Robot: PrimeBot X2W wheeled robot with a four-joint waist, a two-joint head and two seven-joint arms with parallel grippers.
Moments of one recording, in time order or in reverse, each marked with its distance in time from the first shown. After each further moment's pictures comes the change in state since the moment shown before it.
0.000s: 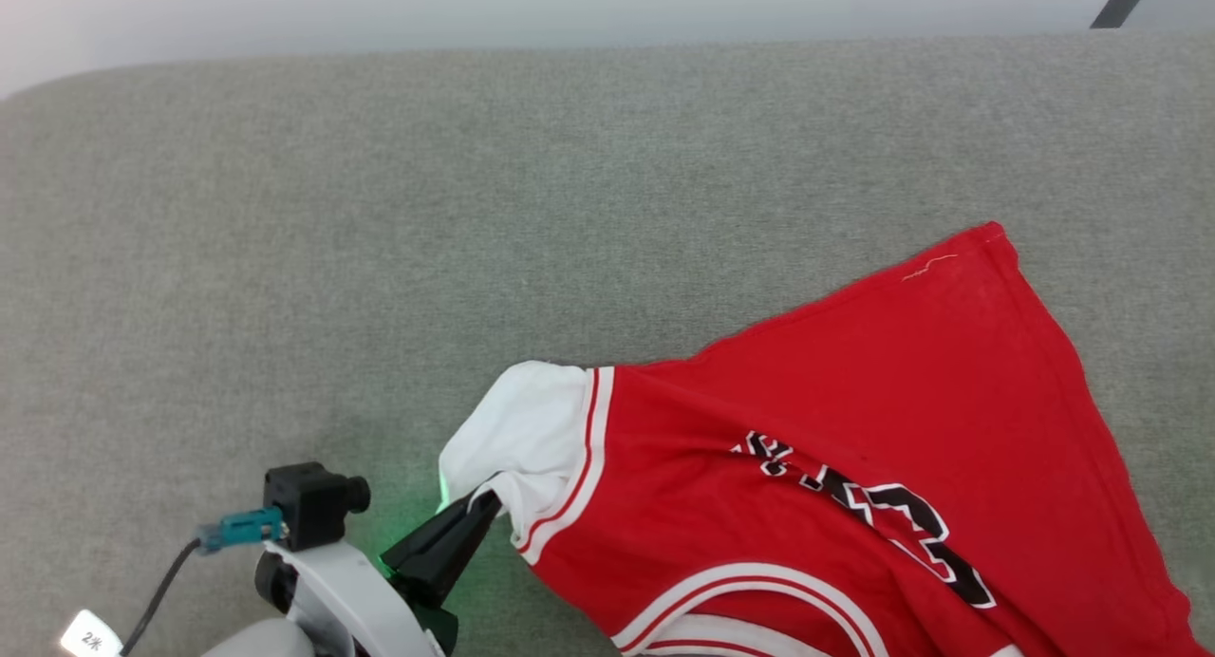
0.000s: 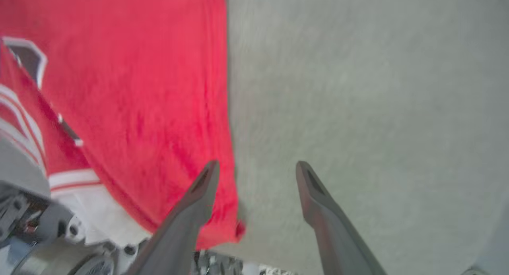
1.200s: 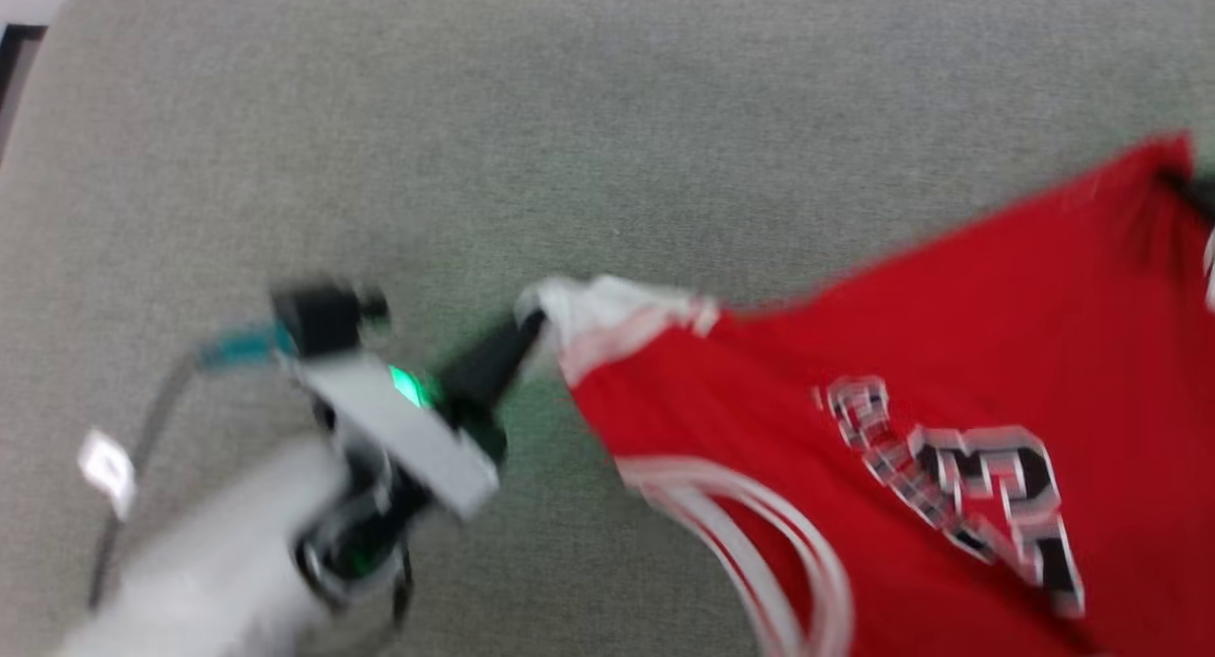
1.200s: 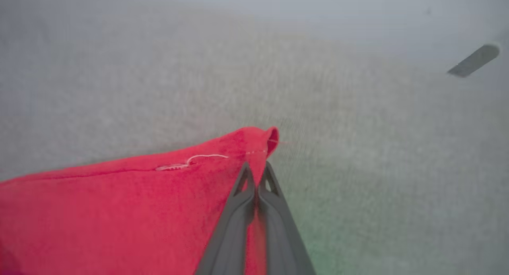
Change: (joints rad) left arm -0.254 -0.117 0.030 0.032 -0.174 -0.023 0.034; right arm -1.023 0.230 0.576 0.685 -0.171 -0.001 -0.297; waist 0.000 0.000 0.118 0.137
